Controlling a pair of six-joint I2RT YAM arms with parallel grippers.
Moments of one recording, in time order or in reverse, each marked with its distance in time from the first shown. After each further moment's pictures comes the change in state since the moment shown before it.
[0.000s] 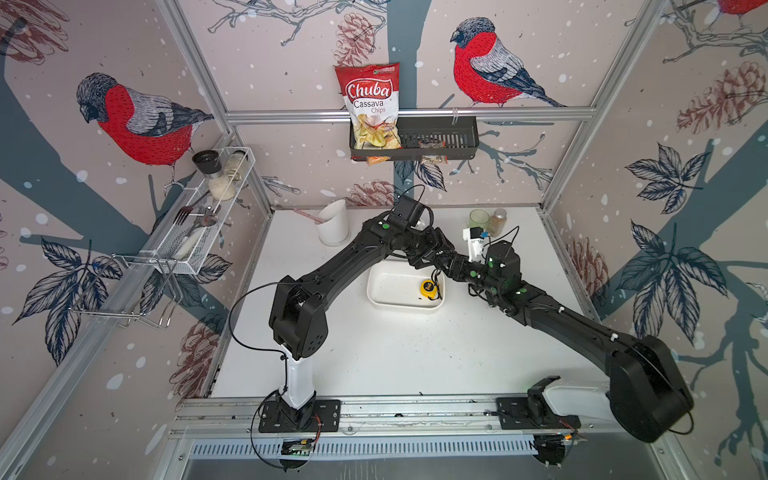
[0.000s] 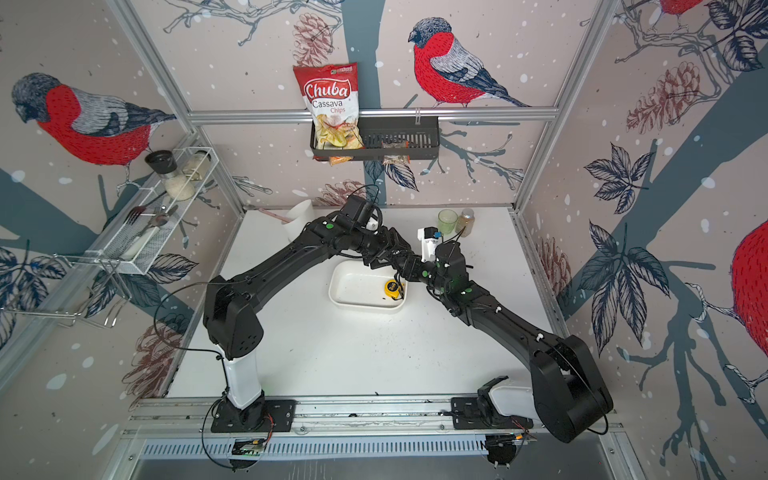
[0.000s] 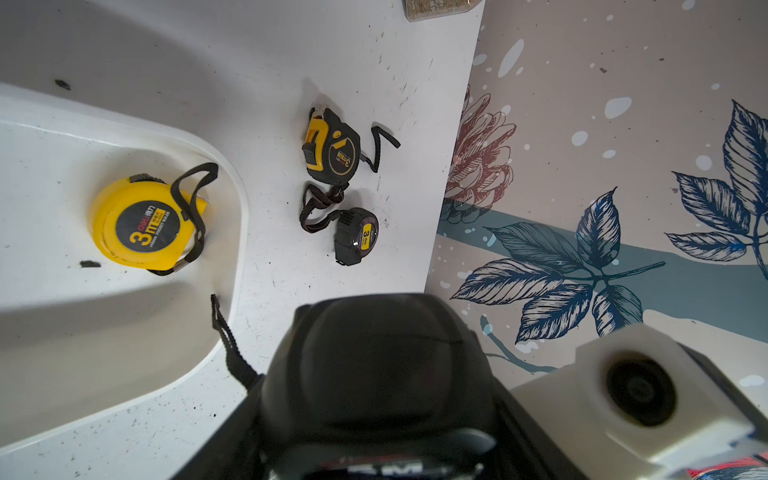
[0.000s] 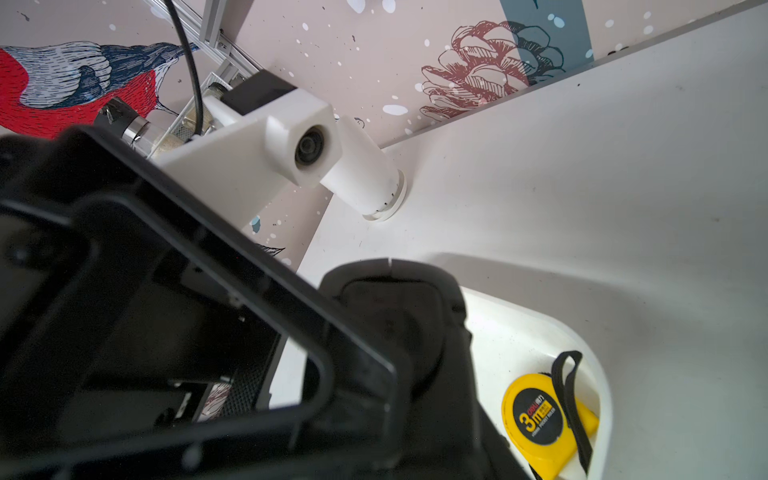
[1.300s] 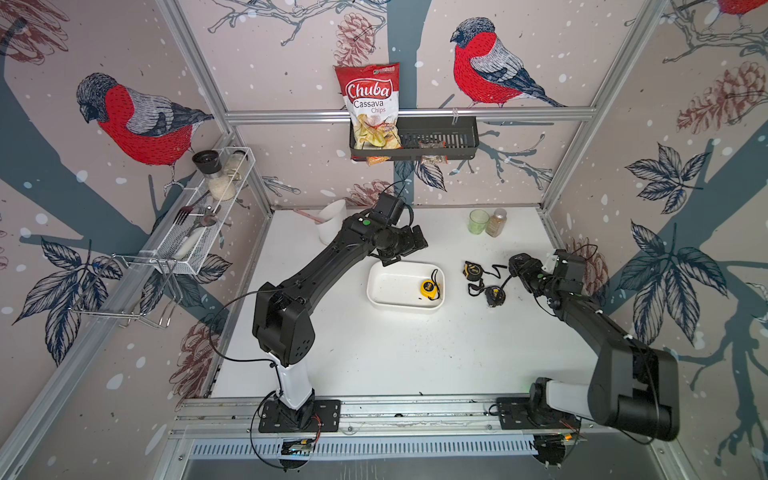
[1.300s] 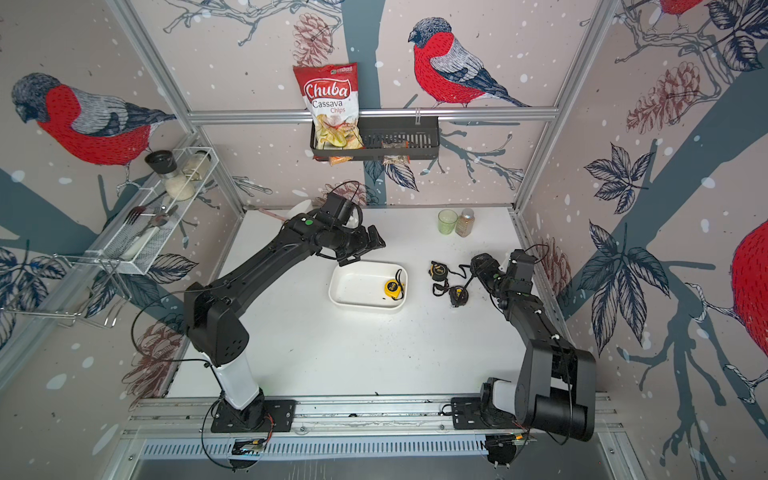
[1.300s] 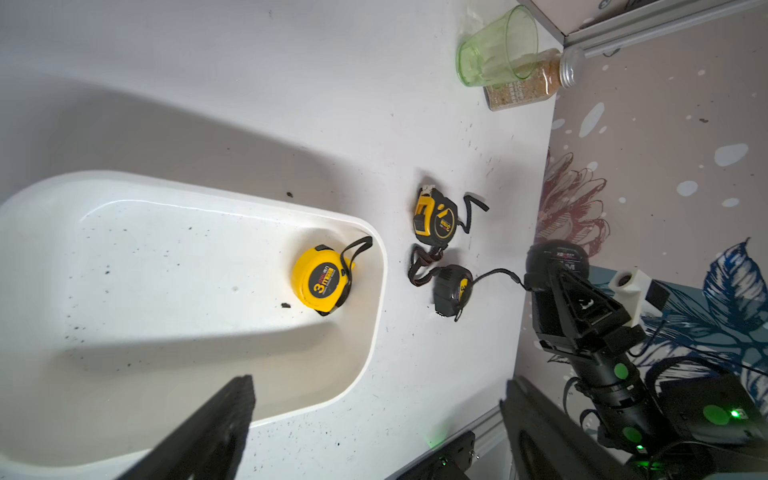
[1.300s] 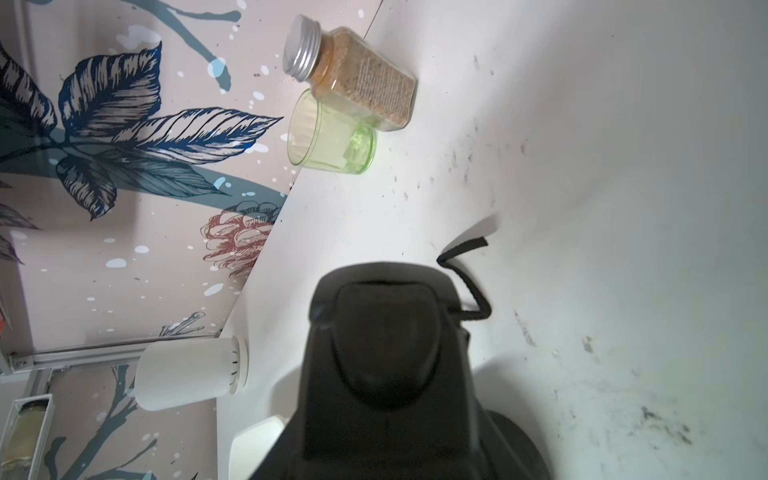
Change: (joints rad) left arm 0.084 -0.101 -0.063 -0.157 -0.253 0.235; right arm -0.707 0.042 -0.103 -0.159 -0.084 0.167
